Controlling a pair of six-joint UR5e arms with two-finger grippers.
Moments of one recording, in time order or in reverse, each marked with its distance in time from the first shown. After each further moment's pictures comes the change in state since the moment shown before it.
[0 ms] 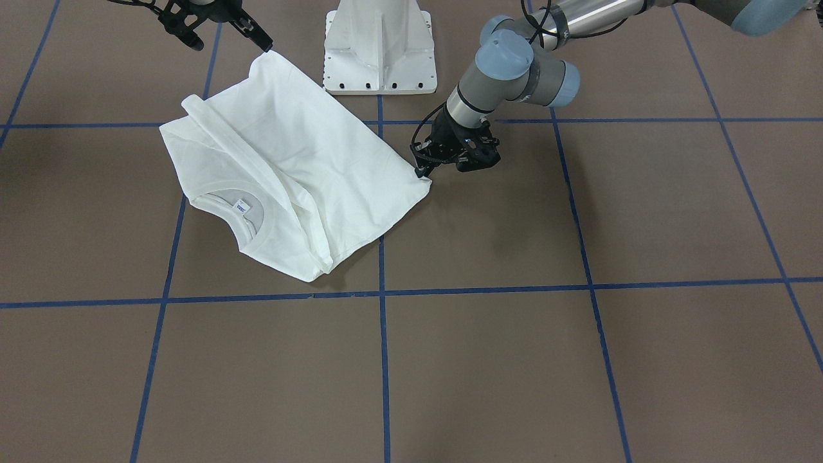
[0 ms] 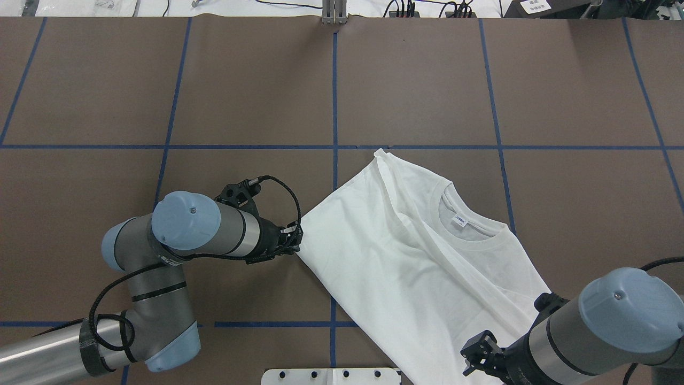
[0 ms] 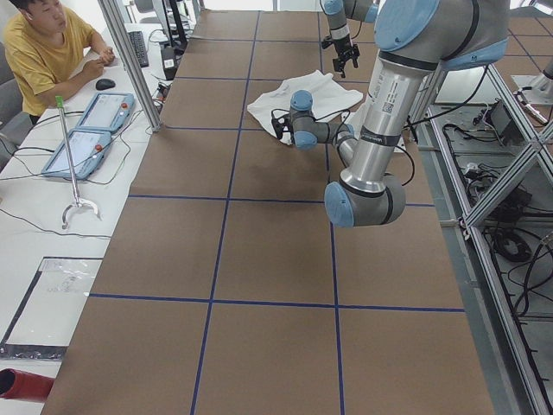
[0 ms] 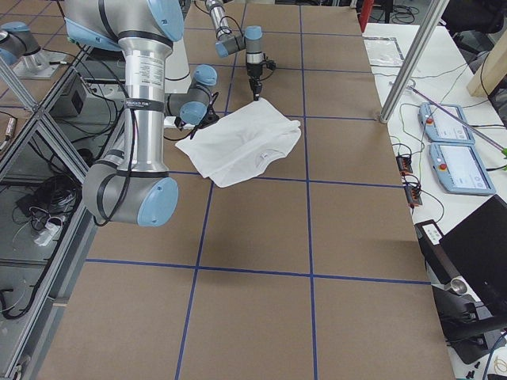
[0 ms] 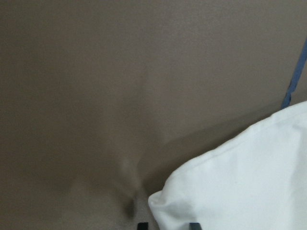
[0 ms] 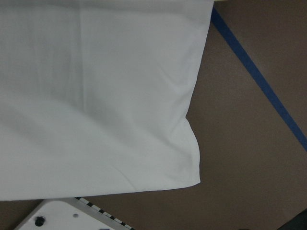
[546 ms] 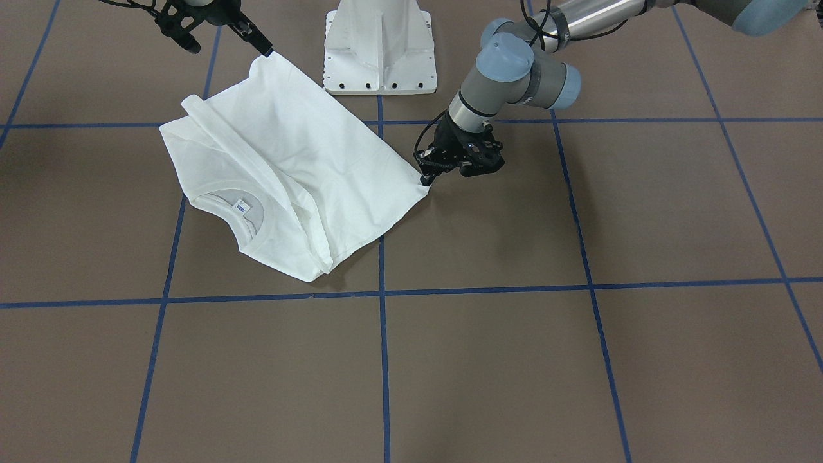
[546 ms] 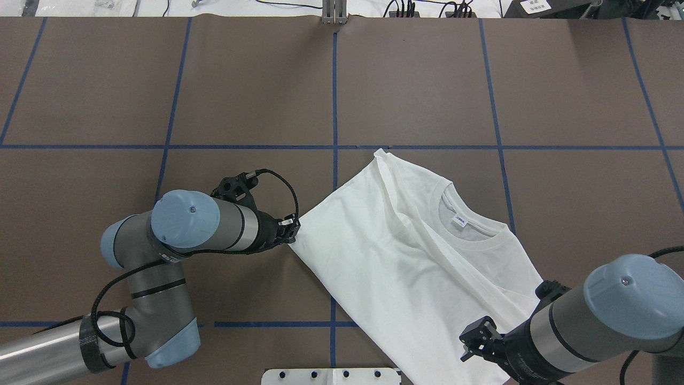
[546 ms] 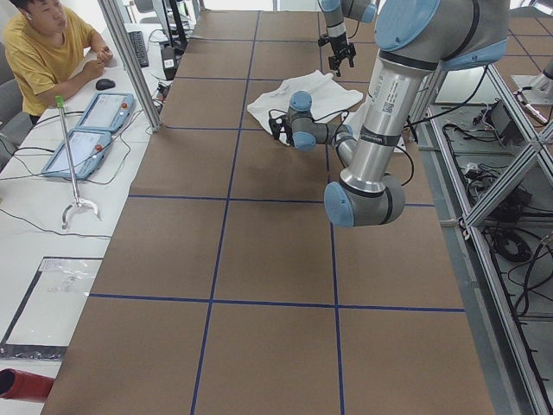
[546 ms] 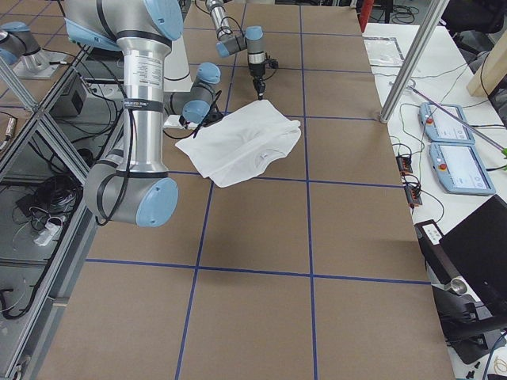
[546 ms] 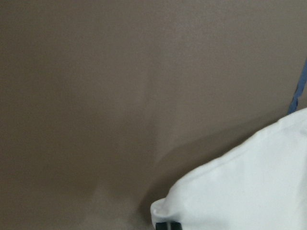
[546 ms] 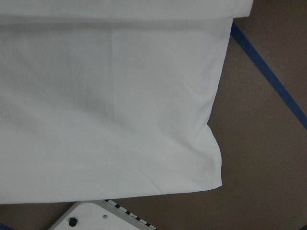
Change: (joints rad) left arm -0.015 0.000 0.001 0.001 0.063 0.034; right arm 0.041 0.011 0.001 0.000 0.004 0.001
